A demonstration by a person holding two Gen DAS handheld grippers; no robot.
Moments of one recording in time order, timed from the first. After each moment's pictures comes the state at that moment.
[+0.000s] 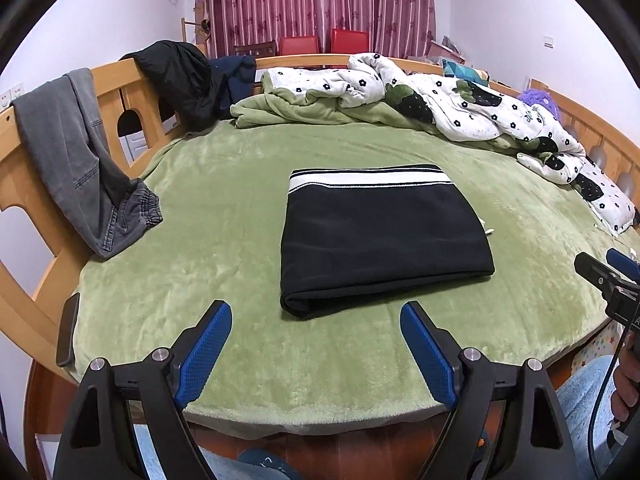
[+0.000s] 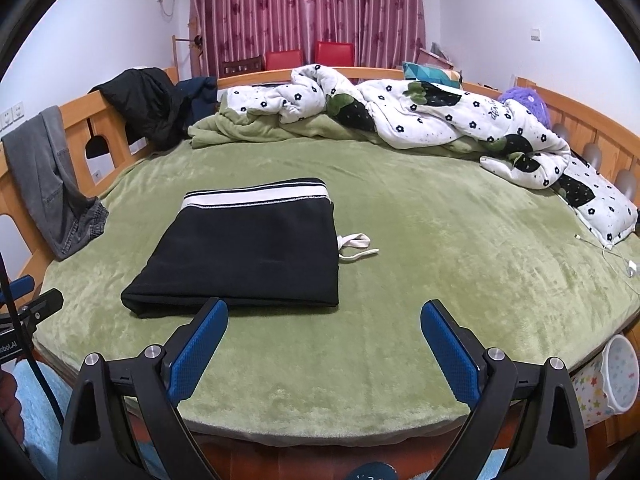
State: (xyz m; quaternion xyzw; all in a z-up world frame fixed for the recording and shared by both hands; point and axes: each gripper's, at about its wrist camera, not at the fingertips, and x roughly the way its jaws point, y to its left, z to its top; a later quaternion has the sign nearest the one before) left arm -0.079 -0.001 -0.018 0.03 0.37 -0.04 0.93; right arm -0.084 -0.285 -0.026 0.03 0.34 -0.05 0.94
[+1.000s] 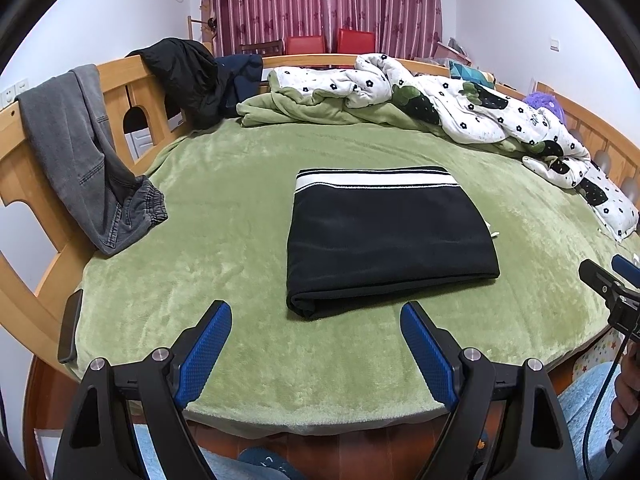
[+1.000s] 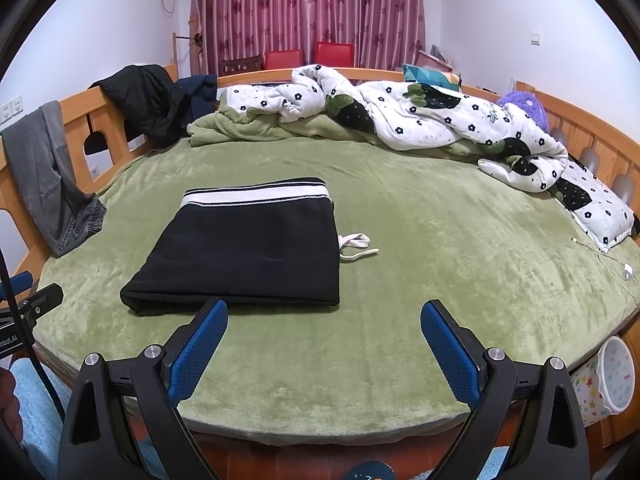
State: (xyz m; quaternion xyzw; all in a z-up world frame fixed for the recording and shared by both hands) left arm -0.075 0.006 -0.021 0.02 0.37 -0.03 0.93; right arm -0.086 -0.282 -0.025 0.02 0.34 -0.05 0.94
